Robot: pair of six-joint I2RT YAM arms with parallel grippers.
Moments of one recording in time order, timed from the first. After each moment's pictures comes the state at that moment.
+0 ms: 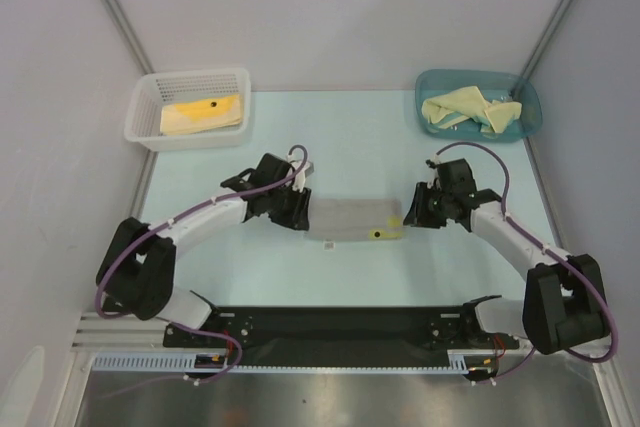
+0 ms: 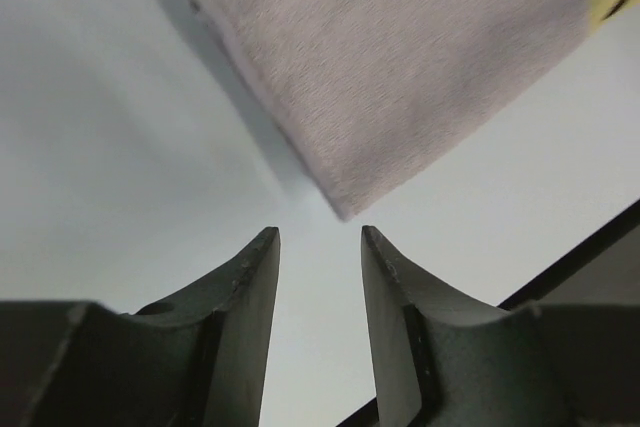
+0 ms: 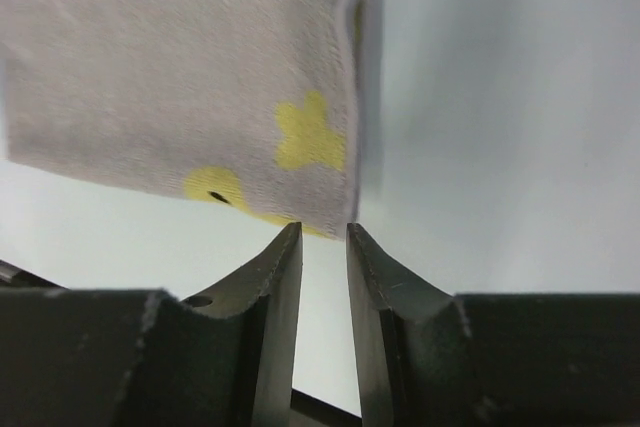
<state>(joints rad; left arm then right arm) -0.56 1.48 0.90 -0.47 0.25 -0.19 0.26 1.28 0.72 -0.44 -0.27 0.39</state>
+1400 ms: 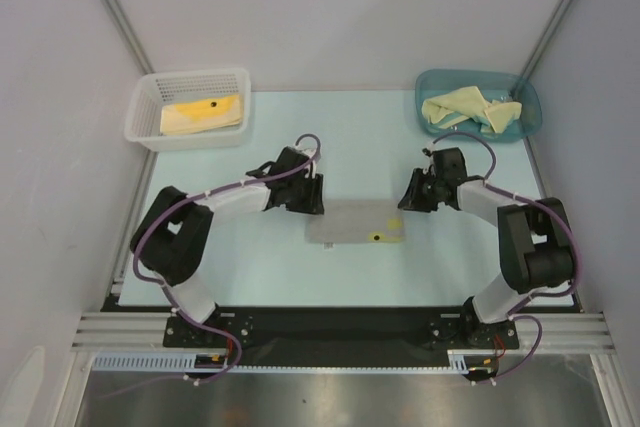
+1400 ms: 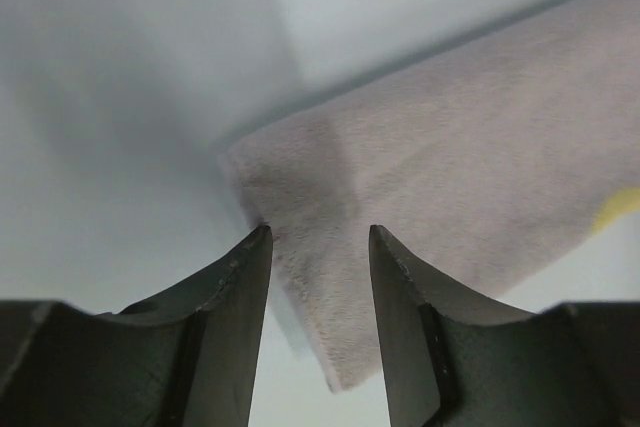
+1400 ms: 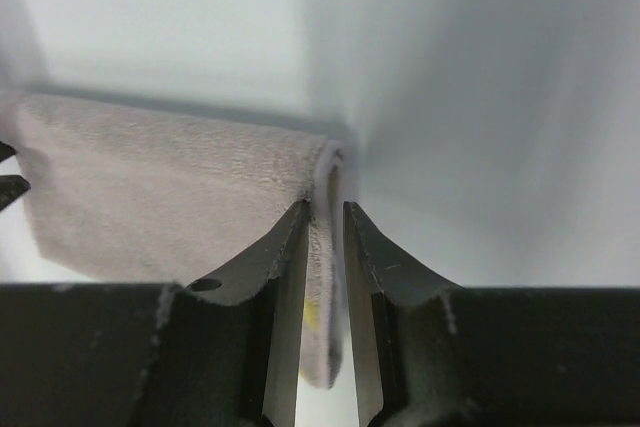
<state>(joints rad) -0.59 1.70 1.01 -0.24 0.15 -0.38 0.20 1.58 0.83 -0.18 -0.32 0.43</state>
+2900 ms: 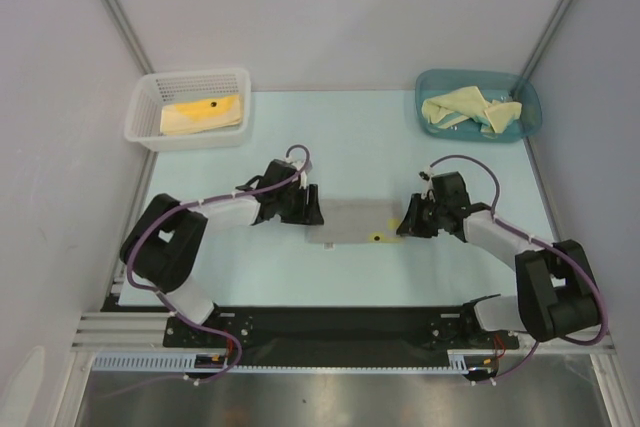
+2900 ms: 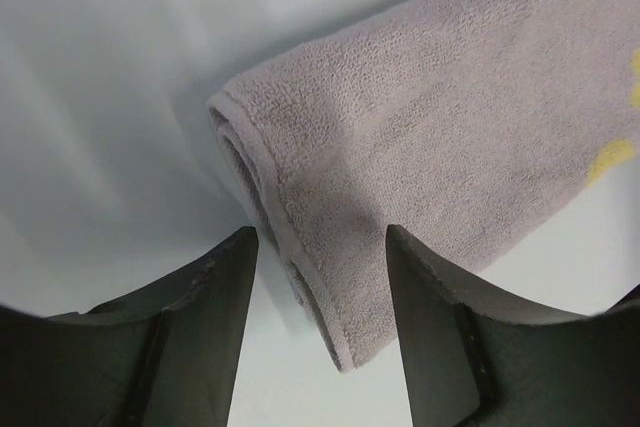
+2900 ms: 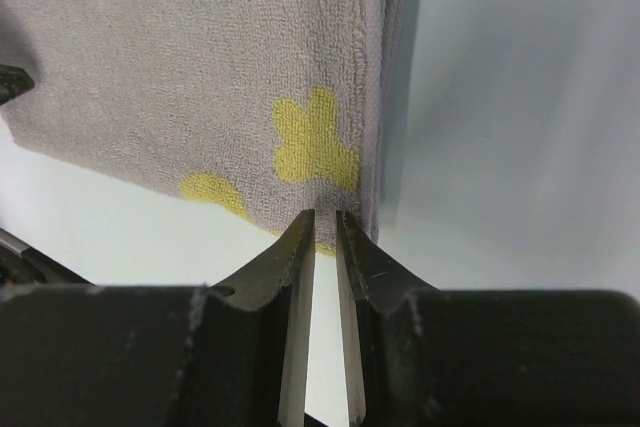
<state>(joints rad) -0.54 1.65 0.82 -0.09 0.27 -0.42 0.27 1.34 0.60 -0.21 -0.35 0.44</state>
